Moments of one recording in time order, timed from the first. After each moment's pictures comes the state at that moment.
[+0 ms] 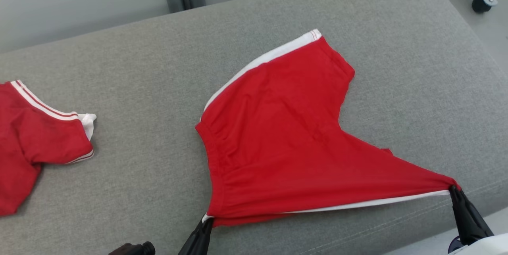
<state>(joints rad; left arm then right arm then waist) 0.13 0.33 -0.59 -0.04 -0.91 0.00 -0.25 0.28 -0.08 -0.20 -0.15 0.60 0.13 0.10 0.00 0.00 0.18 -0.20</state>
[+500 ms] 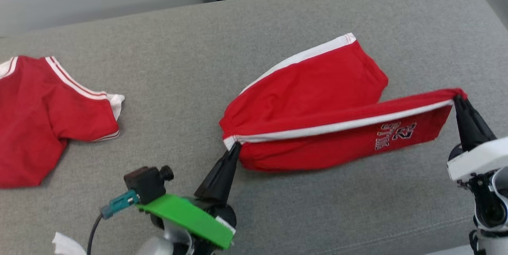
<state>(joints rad) -0.11 0.22 -0.59 -0.10 -1.03 0.00 -0.09 -0.09 -0.08 -0.25 -0.14 0.48 0.13 0.28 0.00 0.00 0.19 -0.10</state>
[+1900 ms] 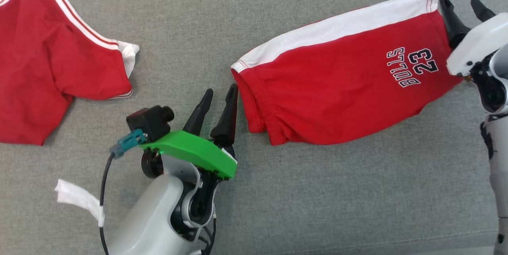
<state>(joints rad) -0.44 0.13 -0.59 0.20 -1.00 0.13 -0.11 -0.70 -0.26 -0.11 0.37 0.35 0.13 0.34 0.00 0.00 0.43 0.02</state>
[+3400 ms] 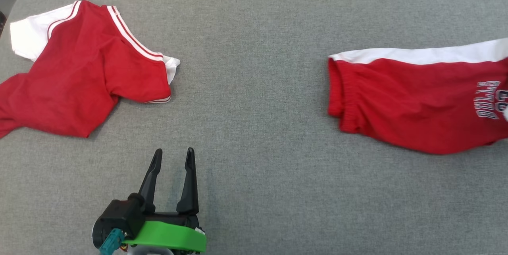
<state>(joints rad) 0.01 0.05 -0.26 0.05 -0.36 0.01 -0.26 -0.53 -0.39 -0.28 0.52 0.45 0.13 0.42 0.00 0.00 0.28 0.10</state>
